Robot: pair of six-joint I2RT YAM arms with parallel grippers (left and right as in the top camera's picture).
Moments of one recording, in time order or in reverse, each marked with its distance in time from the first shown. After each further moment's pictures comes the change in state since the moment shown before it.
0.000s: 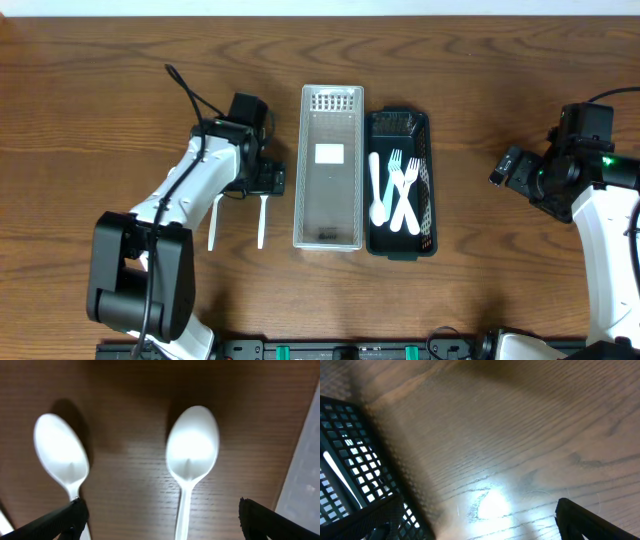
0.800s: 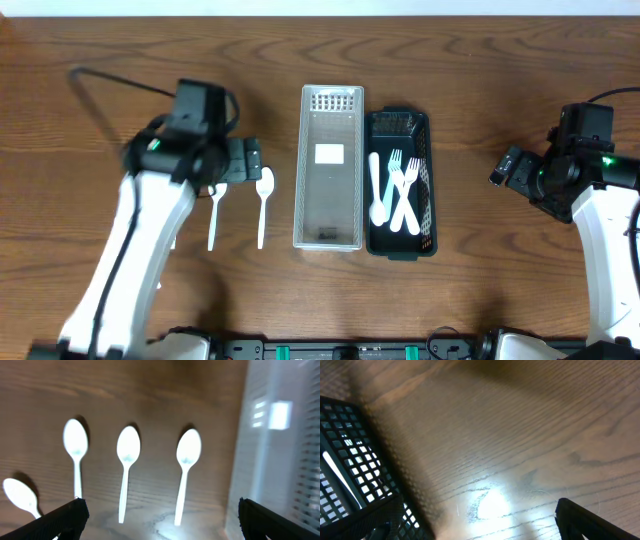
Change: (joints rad) left arm 0.057 -0.317 0.126 -0.198 -0.039 -0.040; right arm 0.000 0.000 0.000 -0.001 0.001 0.000
